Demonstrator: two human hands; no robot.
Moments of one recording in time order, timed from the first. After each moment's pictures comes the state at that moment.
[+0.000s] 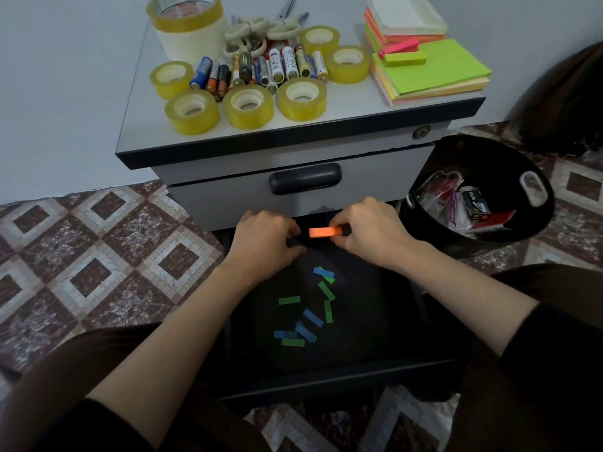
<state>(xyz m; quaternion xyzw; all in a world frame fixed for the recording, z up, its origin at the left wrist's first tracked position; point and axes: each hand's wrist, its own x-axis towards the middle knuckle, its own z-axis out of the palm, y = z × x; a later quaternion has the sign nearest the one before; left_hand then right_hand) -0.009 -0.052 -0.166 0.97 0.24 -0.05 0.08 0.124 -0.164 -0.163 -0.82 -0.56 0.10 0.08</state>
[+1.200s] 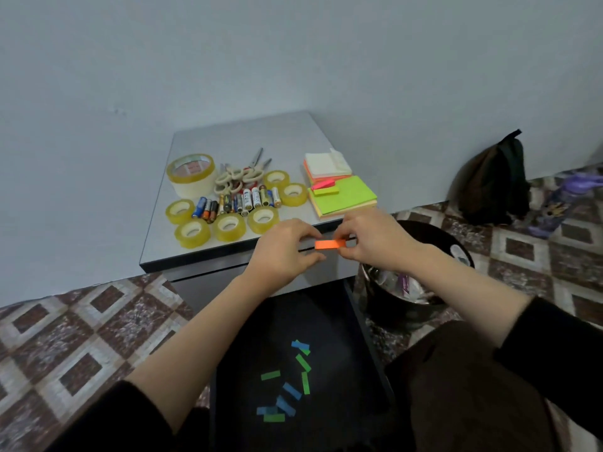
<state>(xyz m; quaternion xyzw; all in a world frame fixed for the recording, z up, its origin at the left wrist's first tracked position) 0.057 -0.092 -0.046 0.96 0.16 0.15 0.19 0.179 -0.217 -0.028 -0.81 -0.57 0.00 0.11</state>
